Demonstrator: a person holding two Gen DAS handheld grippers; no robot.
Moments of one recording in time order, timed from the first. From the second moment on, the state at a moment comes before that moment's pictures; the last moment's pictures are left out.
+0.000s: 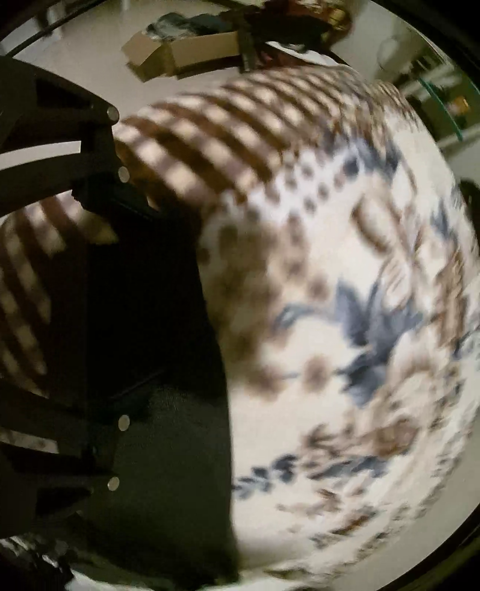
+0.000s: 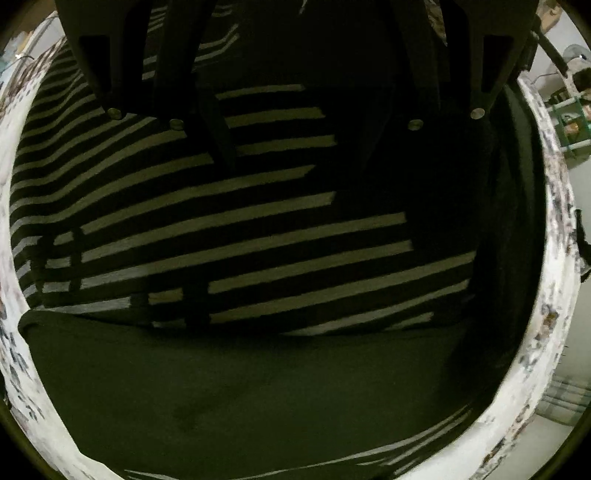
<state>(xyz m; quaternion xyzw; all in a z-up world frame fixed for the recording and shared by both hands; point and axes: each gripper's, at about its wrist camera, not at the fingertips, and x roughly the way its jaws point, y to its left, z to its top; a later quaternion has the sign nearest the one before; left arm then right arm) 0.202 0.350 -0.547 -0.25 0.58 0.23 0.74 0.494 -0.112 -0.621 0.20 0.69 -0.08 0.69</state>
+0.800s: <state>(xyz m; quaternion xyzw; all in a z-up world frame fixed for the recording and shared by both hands) 0.259 0.432 -0.476 -0.30 0.44 0.23 0.82 0.424 -0.096 -0.620 0.18 0.69 -0.03 0.70</state>
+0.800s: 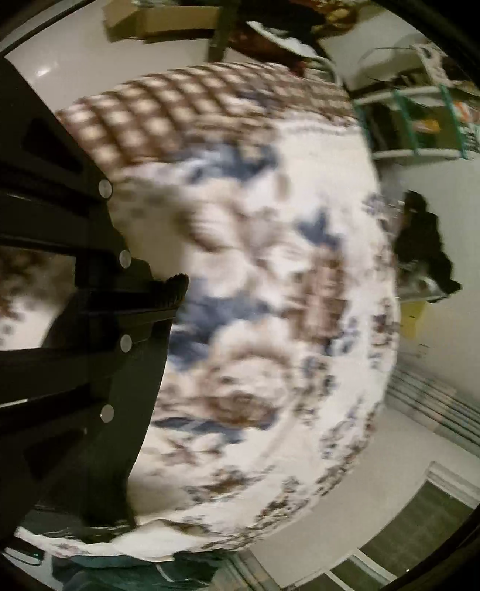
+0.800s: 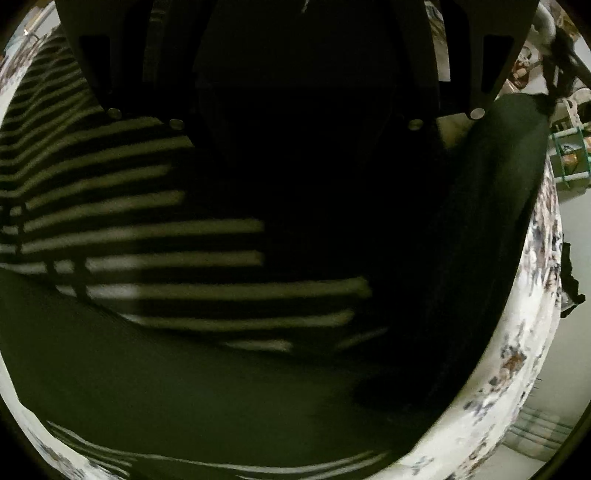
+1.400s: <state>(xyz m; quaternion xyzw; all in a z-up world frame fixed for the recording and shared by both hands) 0.222 0.501 -0.555 -0.55 0.38 0.22 0.71 0.330 -0.177 -0.608 0.19 0.69 -0.06 0.70</state>
